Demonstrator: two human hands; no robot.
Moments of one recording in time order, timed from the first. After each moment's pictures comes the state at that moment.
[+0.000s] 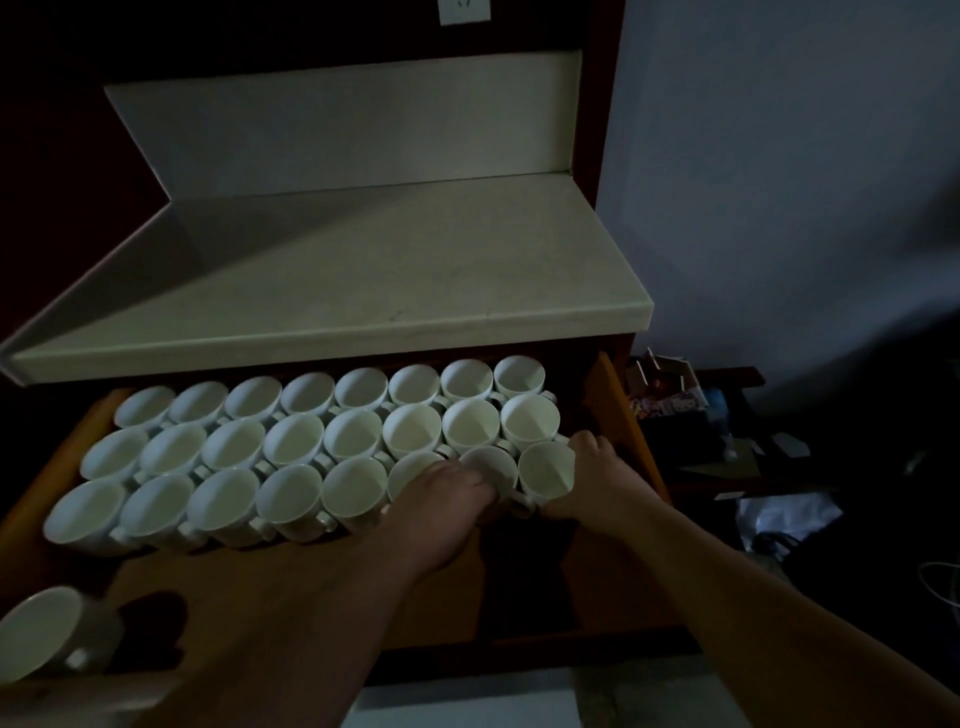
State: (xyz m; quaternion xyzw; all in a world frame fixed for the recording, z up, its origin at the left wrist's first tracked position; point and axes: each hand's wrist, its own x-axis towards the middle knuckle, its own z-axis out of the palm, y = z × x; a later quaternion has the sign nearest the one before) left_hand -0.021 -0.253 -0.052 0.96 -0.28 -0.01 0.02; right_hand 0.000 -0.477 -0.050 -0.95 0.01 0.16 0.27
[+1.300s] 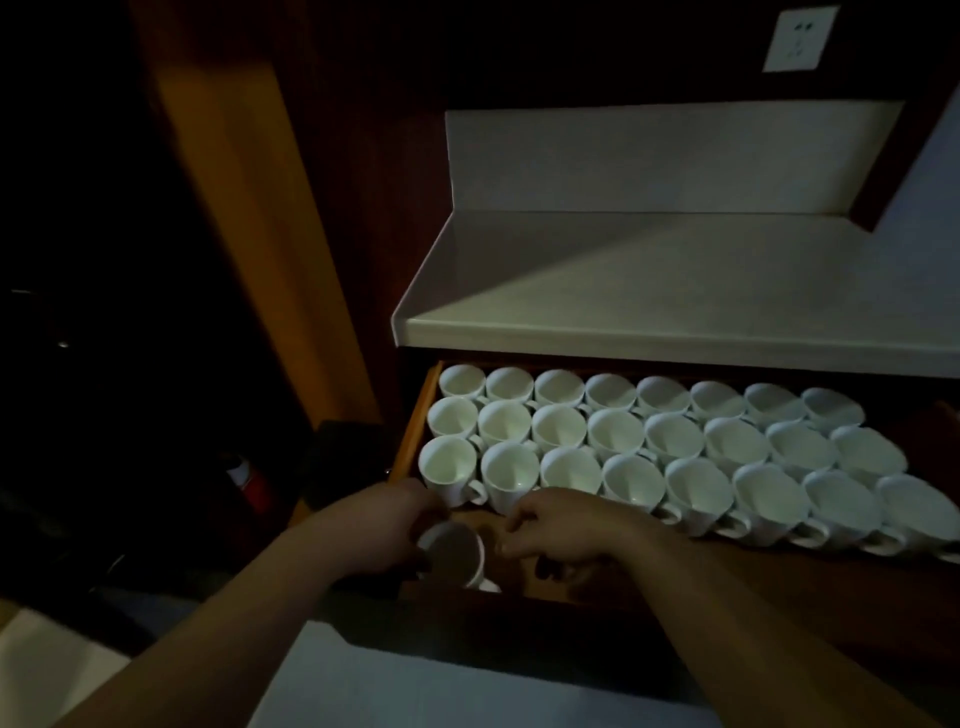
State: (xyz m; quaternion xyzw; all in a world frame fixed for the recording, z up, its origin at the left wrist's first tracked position) left_hand -0.137 0.205 0.002 0.97 -0.05 -0.19 0.14; right_hand -0.080 -0.038 0.000 -0.85 -0.18 0.39 0.30
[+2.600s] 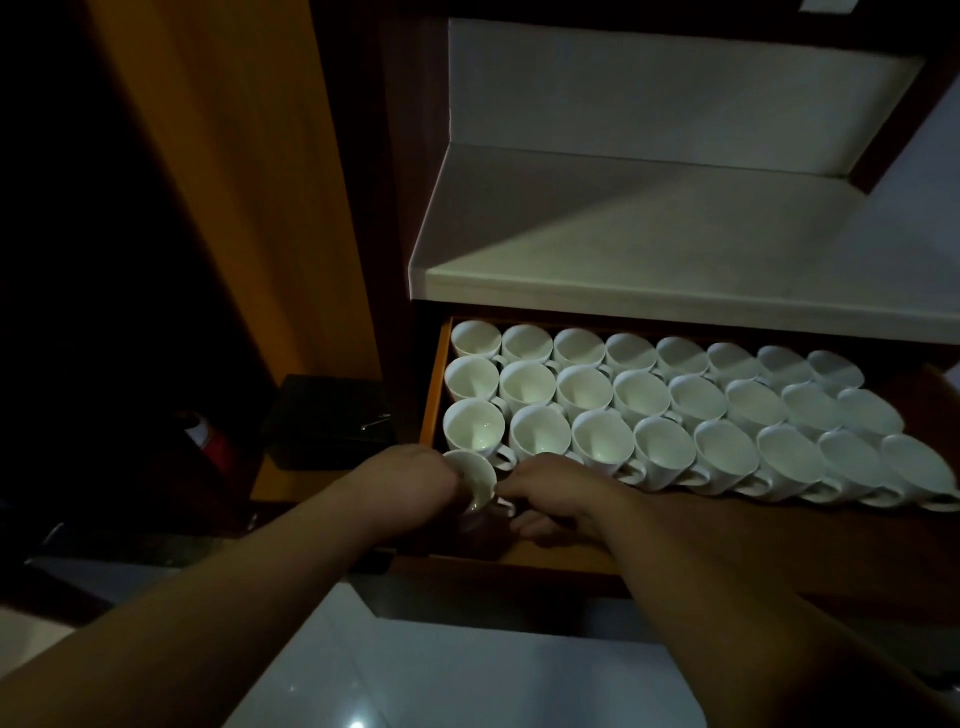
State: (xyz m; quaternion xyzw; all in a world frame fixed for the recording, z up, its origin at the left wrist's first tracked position) left_hand -0.113 0.241 -0.012 0.96 -0.23 -0.17 -0.02; right_hand -0.064 0.042 -0.061 -0.78 0.09 0.42 0.46
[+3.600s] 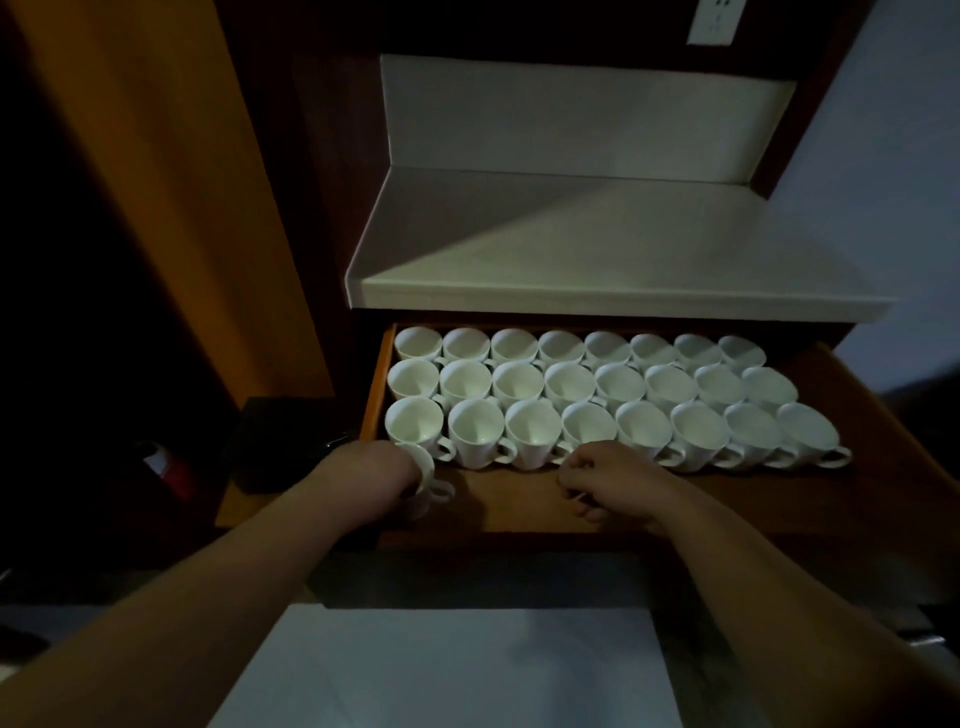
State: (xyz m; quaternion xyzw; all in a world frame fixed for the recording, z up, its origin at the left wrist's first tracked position) left_hand -0.110 0.171 0.014 0.93 0.06 -0.35 -0.07; right_hand -0.110 -0.092 -0.013 -0.85 0.06 0.27 0.45
